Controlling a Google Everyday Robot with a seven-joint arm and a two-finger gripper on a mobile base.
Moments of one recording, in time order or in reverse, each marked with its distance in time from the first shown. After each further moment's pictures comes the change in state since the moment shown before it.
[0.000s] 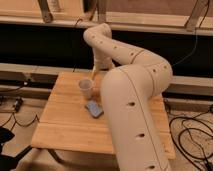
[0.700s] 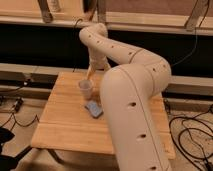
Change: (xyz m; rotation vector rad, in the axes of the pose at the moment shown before) arm 0.000 -0.003 -0.001 -0.021 -0.009 0.012
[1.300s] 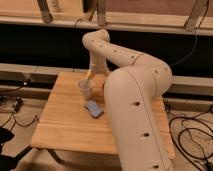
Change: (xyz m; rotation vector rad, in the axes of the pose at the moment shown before) arm 0.007 0.022 0.038 -0.083 0.040 -0.053
